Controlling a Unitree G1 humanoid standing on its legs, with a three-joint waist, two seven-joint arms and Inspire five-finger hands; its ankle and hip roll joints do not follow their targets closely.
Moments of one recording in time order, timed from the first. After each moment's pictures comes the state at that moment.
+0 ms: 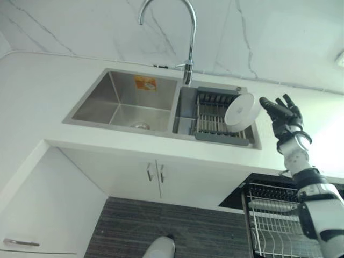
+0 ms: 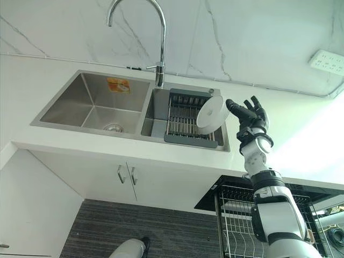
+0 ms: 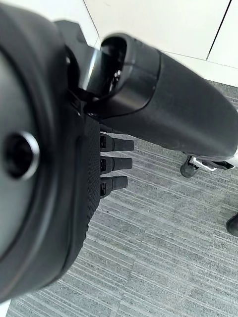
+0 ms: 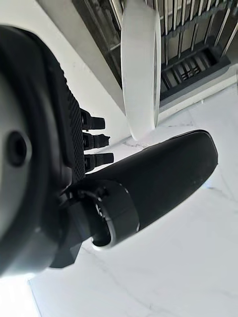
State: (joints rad) left arm 0.12 0.30 -0.12 1.28 -0.42 -0.05 0.03; right arm -0.77 -0.56 0.09 0.84 1.03 -0.04 -0.18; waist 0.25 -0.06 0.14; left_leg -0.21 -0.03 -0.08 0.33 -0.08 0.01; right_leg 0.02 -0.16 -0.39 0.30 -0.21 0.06
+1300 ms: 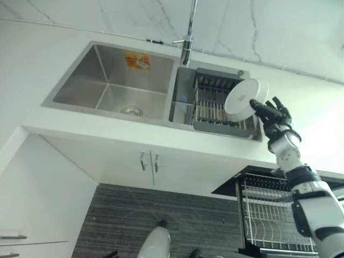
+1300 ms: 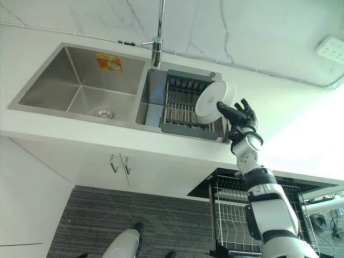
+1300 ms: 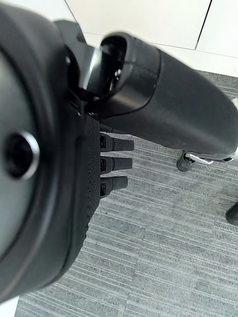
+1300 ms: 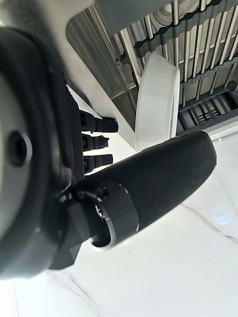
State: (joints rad) left arm 0.08 0.35 -0.15 1.23 -0.43 -0.05 0.03; right arm -0.79 -0.52 0.10 0.83 1.02 0.00 -0.24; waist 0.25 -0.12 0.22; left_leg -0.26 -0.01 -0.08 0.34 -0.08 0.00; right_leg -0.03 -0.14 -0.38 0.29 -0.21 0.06
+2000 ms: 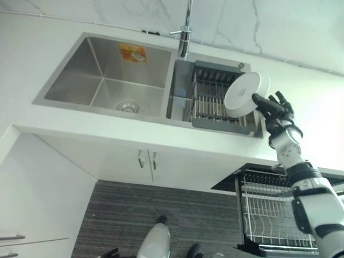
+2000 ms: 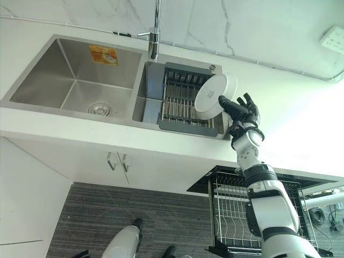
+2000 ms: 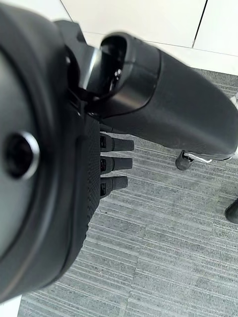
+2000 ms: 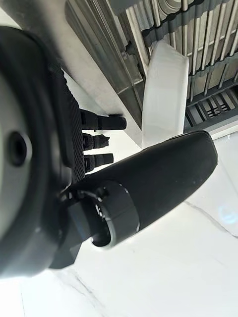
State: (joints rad) left arm 0.08 0.35 -0.15 1.22 -0.43 -0.05 0.03; right arm -0.83 -0.51 0.11 0.83 1.02 -0.01 -0.26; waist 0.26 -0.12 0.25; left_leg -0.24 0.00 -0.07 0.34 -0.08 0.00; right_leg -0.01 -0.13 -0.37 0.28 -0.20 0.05
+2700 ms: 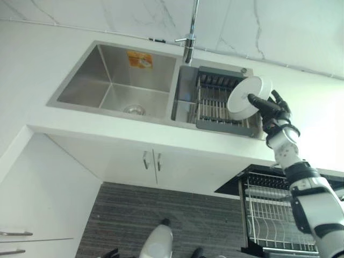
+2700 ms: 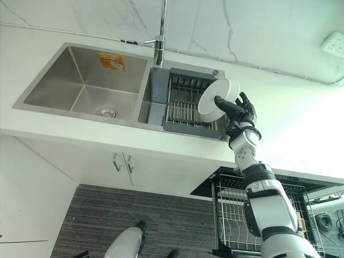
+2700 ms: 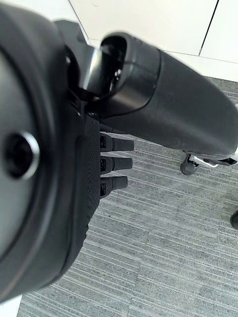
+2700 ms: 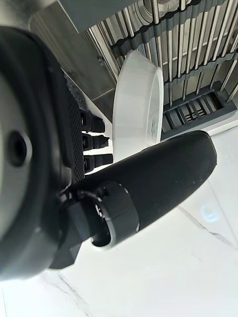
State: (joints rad) left arm 0.10 0.35 -0.15 1.20 -0.43 -0.07 0.03; right arm -0.83 -0.51 0.13 0.82 1.02 -0.01 -0.26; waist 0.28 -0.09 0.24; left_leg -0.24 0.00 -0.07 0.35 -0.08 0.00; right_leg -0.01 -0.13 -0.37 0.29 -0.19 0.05
